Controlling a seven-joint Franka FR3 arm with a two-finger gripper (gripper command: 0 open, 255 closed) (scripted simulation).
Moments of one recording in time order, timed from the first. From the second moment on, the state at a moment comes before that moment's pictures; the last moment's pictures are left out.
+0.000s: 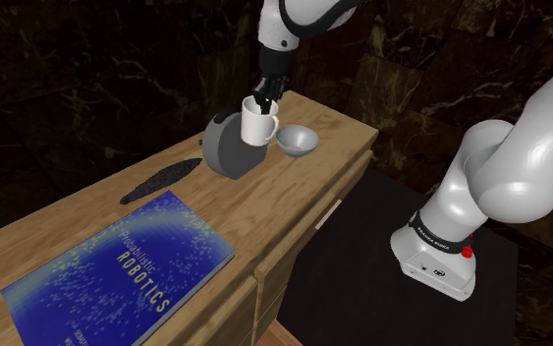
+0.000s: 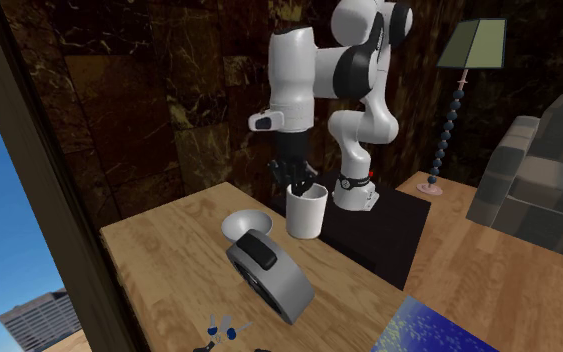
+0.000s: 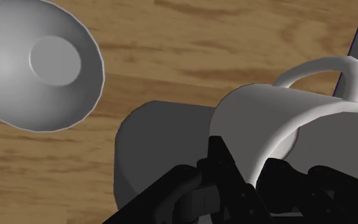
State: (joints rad) arm 0.27 -0.15 -0.06 -2.24 0.06 2.13 0.06
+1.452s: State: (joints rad) arm 0.44 0.14 0.13 -1.97 0.02 2.17 0.43
